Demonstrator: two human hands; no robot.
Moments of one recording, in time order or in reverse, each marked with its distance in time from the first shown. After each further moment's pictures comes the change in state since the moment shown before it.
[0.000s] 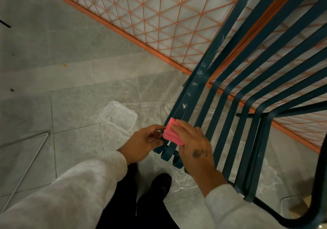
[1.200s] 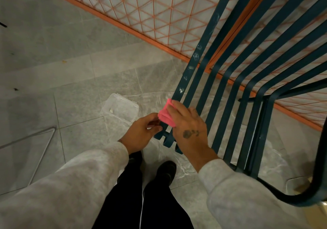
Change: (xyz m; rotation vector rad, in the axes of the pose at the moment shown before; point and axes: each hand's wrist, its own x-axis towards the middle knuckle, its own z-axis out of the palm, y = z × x) left_hand -0.010 0.003 0.011 0.063 0.068 0.101; right_hand 0.003 -0.001 0.013 -0.153 -0.050 -0.009
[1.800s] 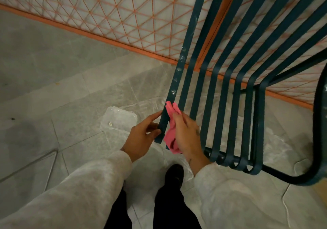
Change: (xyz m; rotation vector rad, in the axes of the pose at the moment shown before) left_hand -0.005 0.005 -0.001 0.080 0.019 0.090; right_hand -0.003 -0.034 -0.018 1.116 -0.031 0.951
